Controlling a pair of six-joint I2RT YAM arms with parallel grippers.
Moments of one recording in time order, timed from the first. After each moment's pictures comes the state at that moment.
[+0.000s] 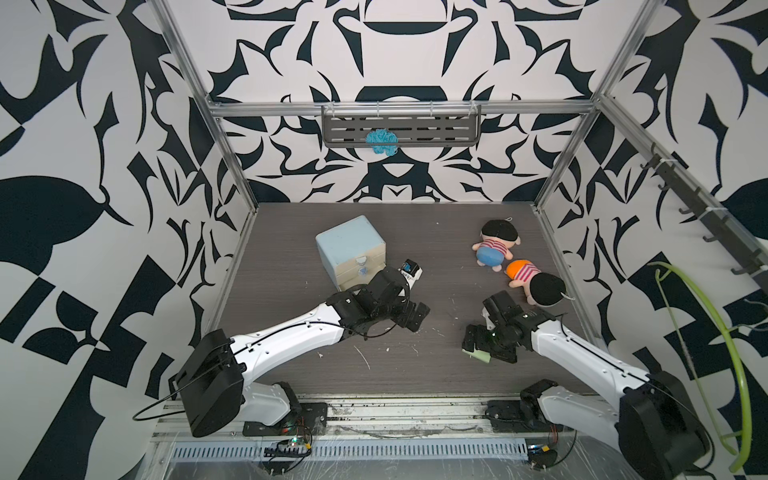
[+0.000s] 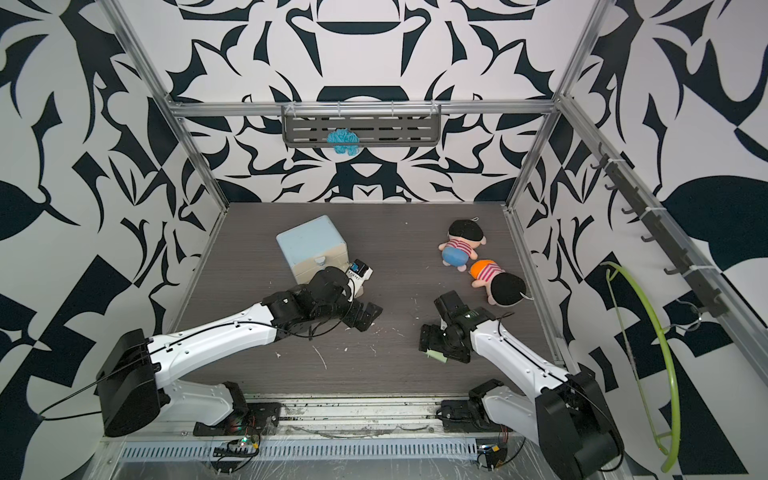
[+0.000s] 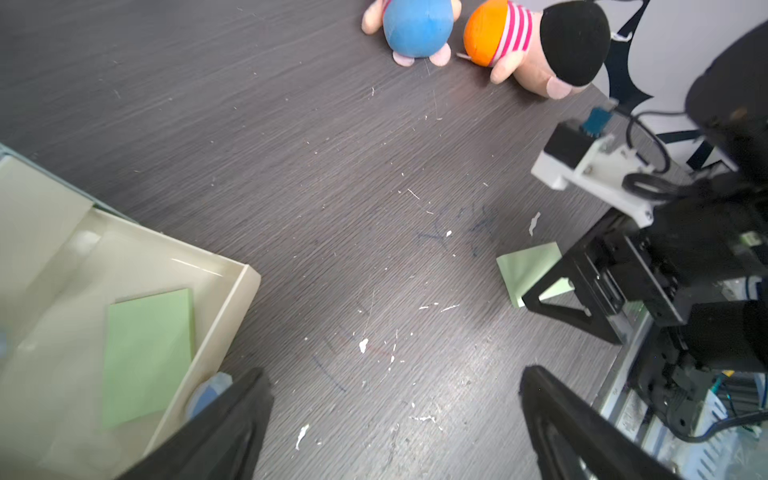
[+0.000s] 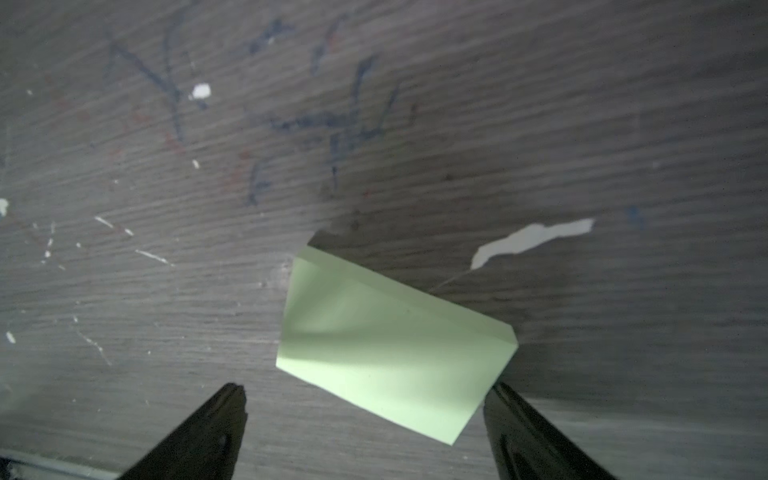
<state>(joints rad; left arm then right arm) -0.97 1.35 0.96 -0.29 0.00 -0.28 0.40 1.09 0.52 -0.78 -0.21 0.64</state>
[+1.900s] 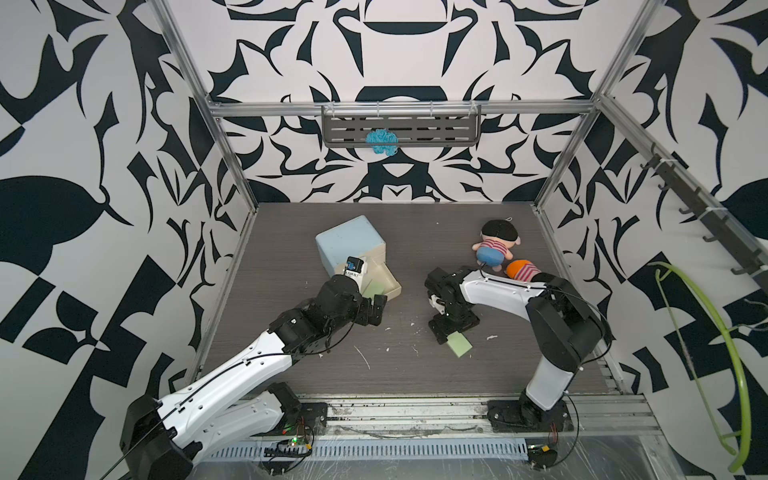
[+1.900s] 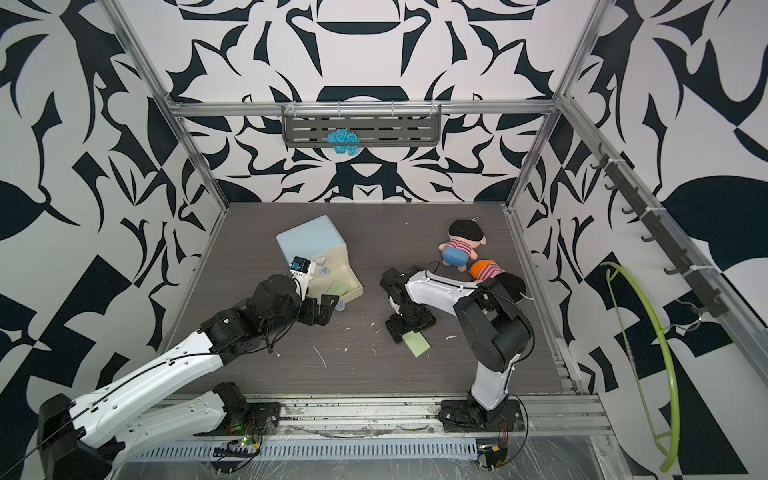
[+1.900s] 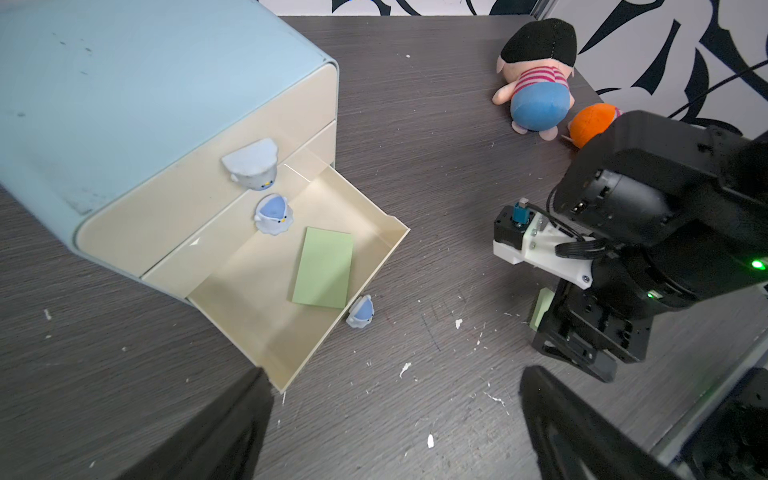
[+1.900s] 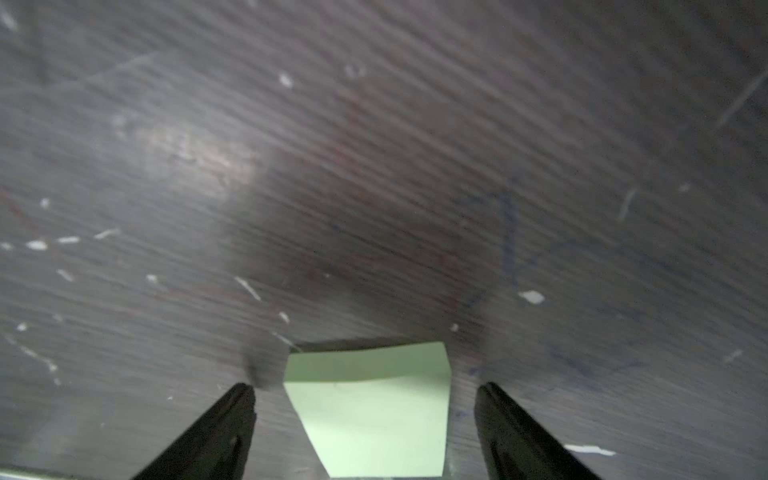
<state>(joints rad) -0.82 0.97 0.77 -0.43 -0.16 -0.39 0.65 1.76 1.07 -0.98 -0.05 0.22</state>
